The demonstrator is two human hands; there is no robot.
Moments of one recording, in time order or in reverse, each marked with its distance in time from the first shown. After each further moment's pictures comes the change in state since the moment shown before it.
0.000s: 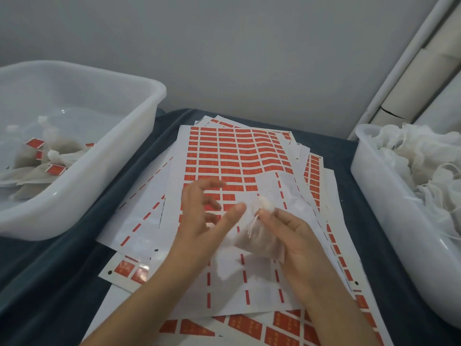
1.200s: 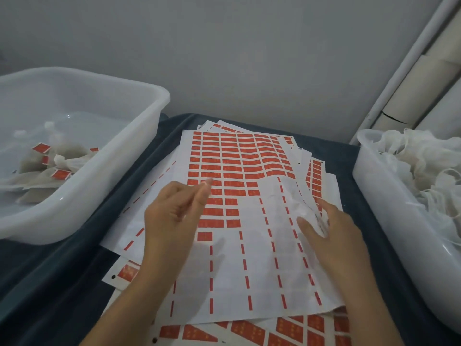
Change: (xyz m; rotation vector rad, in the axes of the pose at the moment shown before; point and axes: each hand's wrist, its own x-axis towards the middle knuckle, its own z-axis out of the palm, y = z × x) left_hand 0.007 -0.004 -0.022 0.107 0.340 0.139; right_hand 0.019 0.004 -0.056 -0.953 0.485 0.027
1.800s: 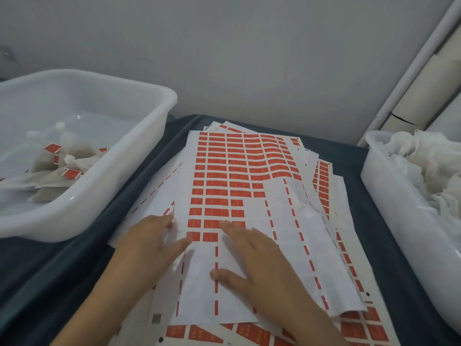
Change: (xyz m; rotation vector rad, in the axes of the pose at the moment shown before) left_hand 0.002 -0.011 -0.045 0.837 -0.470 -0.352; right_hand -0.043 -0.033 0.066 -0.189 -0.458 -0.614
